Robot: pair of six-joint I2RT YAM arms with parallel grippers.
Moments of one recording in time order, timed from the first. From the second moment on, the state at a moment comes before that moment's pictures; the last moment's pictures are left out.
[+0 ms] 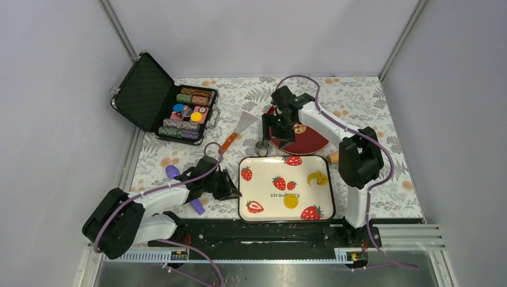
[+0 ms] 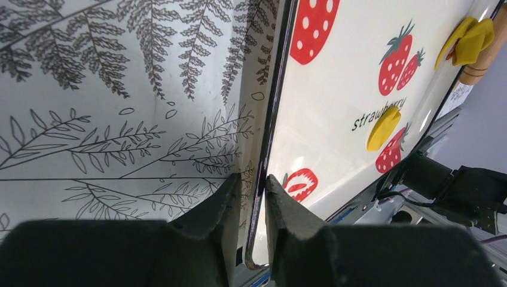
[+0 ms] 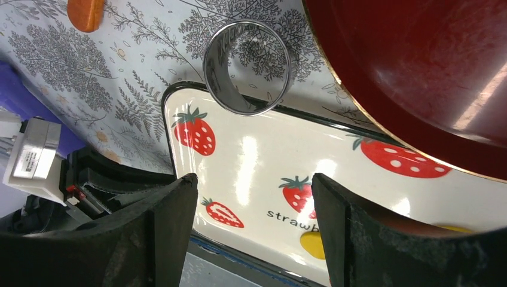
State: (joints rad) left arm -0.60 1.19 0.33 -0.06 0.35 -0.96; right arm 0.56 1.95 1.64 -0.93 -0.24 0.50
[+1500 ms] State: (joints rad) left arm -0.47 0.94 0.66 -0.35 0.24 -0.63; right arm 0.47 1.42 0.96 -0.75 -0.31 0.56
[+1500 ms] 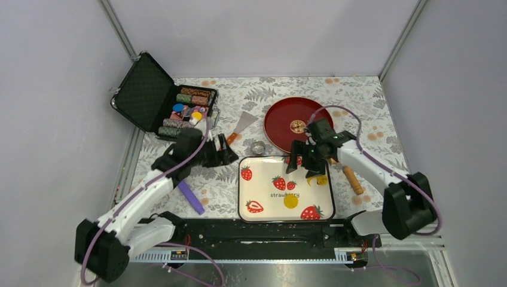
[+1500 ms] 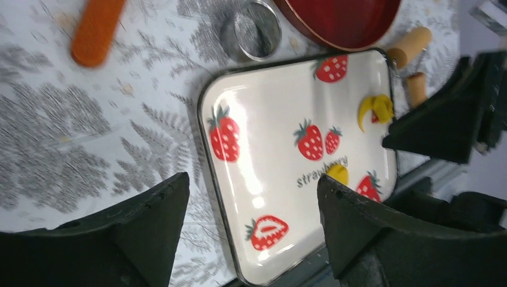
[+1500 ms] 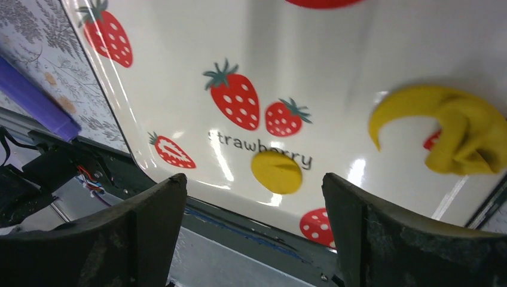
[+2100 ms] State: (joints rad) left arm -0.46 1.74 1.29 -0.63 -0.04 -0.24; right arm 0.39 1.19 0.73 -0.75 -0.38 0.56
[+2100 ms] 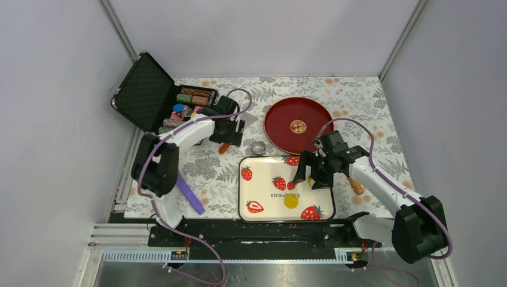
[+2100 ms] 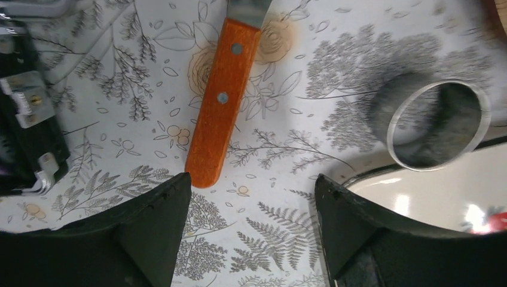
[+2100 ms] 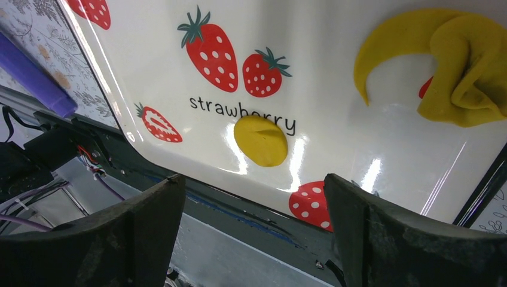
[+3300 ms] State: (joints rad) left arm -0.58 1.57 0.87 -0.65 -0.02 -0.45; right arm 0.38 1.18 0.72 -0.74 -0.41 0.55
